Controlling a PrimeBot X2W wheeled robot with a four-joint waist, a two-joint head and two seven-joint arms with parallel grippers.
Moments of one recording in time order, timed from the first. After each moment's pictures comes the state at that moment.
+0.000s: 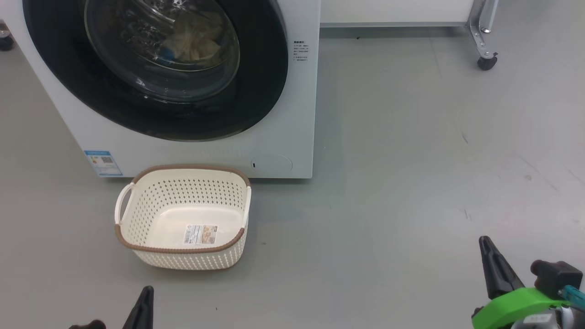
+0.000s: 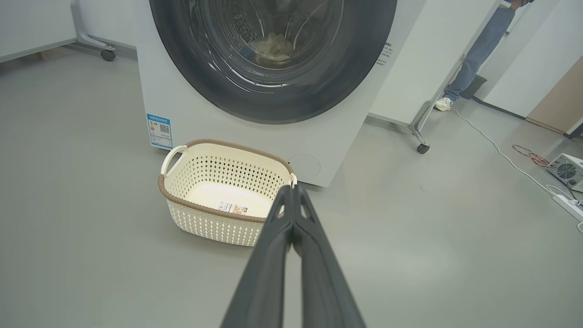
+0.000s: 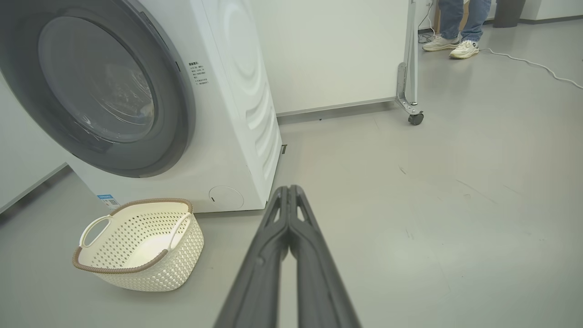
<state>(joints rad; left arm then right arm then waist) 0.09 0.18 -0.17 0.27 -0.46 -0.12 -0.24 0.03 -0.03 -0.12 0.34 0.17 0.13 -0.24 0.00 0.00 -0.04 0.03</state>
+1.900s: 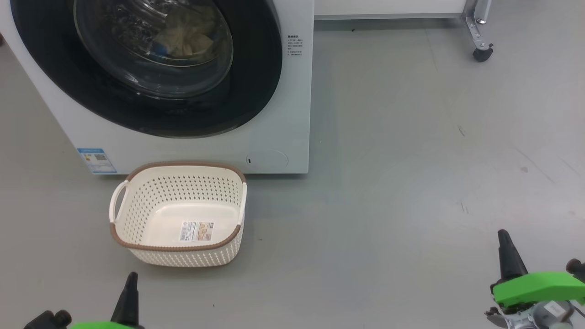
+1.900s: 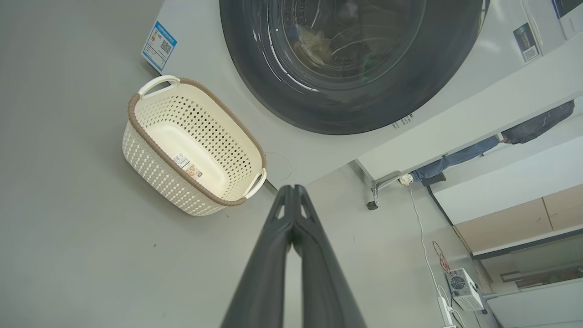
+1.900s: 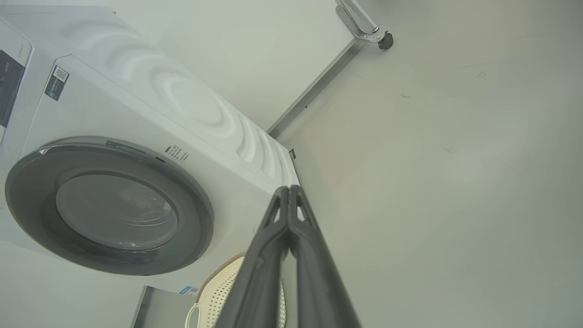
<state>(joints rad) 0.04 0.13 -0.06 0.27 -0.99 -0.12 -0.09 0.01 -0.03 -0.13 0.31 0.83 0.13 -0.09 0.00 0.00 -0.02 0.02</state>
